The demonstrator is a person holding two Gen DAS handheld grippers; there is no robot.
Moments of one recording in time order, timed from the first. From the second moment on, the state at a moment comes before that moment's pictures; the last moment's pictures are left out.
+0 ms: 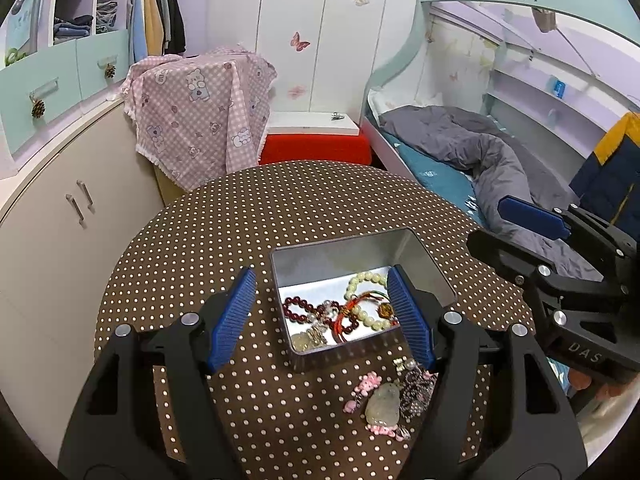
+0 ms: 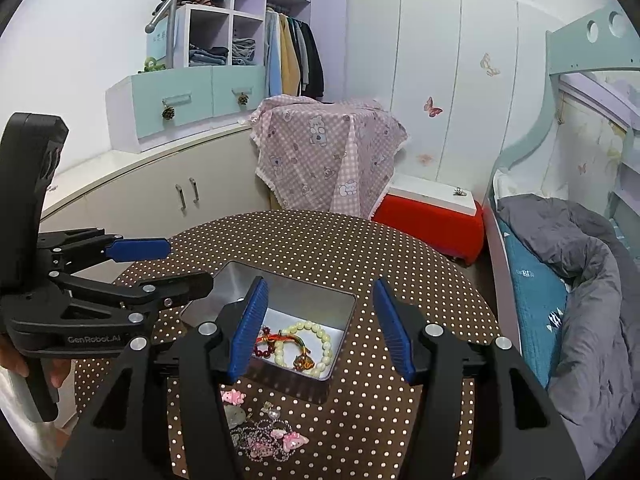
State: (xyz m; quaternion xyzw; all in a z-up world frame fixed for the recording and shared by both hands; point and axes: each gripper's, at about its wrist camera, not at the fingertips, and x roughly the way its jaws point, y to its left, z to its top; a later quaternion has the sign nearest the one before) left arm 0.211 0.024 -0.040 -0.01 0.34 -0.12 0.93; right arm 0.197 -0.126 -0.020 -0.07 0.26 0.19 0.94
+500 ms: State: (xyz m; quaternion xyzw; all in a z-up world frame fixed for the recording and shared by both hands) left arm 0.170 0.008 -0.062 0.01 0.36 -0.16 0.92; right arm 0.165 -0.145 -0.042 -0.06 0.29 0.17 0.94
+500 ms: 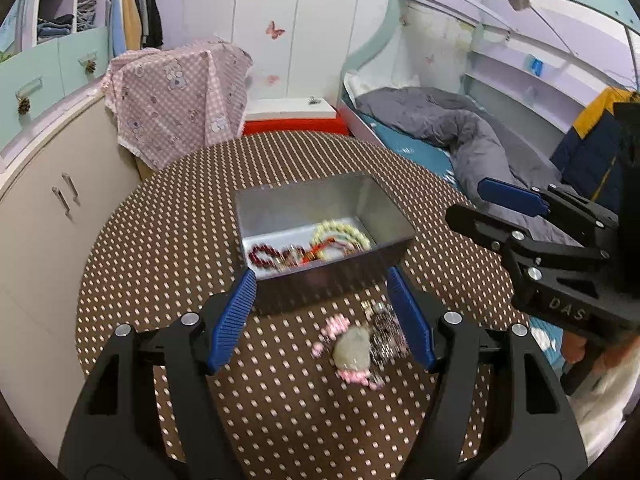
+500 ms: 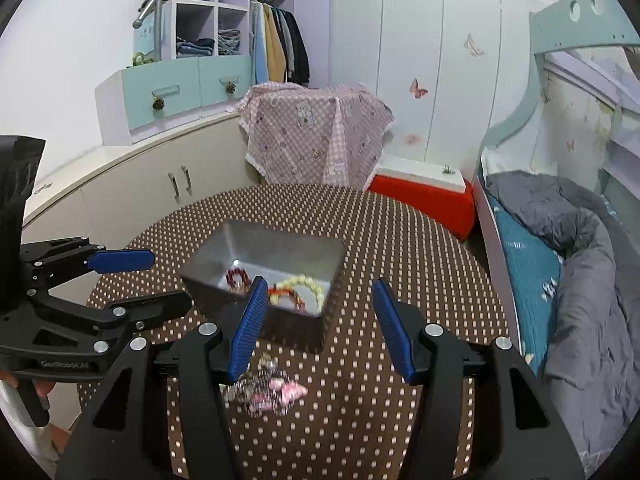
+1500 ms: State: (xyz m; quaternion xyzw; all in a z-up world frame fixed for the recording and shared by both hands) left arm 0.171 -0.018 -0.130 0.04 0.44 -0.20 0.88; right arm 0.153 -0.164 -0.094 -0.03 0.36 0.15 0.92
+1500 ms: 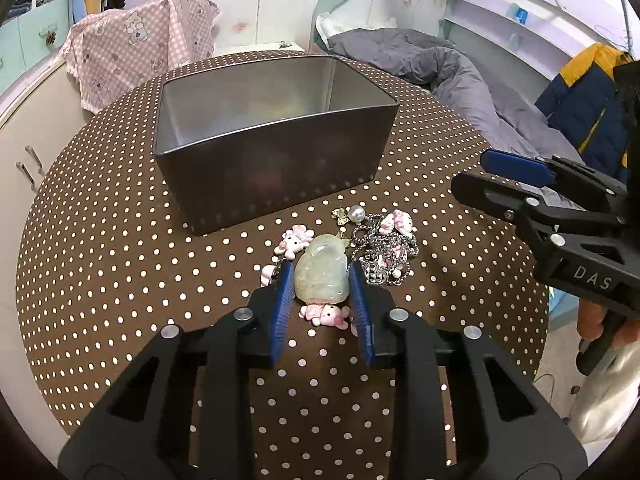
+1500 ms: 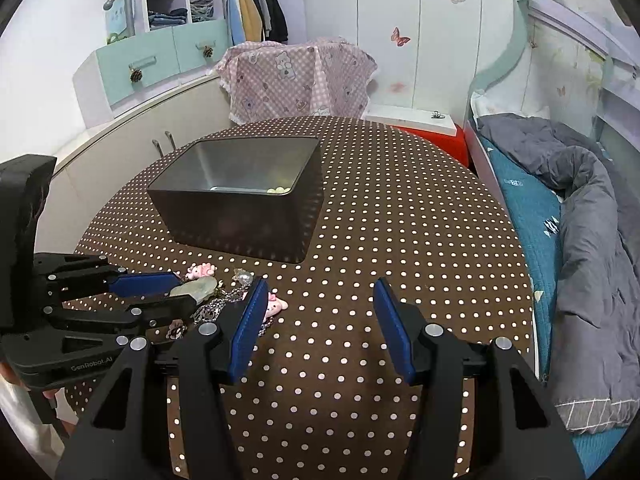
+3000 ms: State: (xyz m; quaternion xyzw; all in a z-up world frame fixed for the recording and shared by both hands) left arm 0.163 0.013 -0.136 0.05 0.42 -0.16 0.89; right arm 0.156 -0.125 -0.097 -0.06 0.37 0.19 0.90
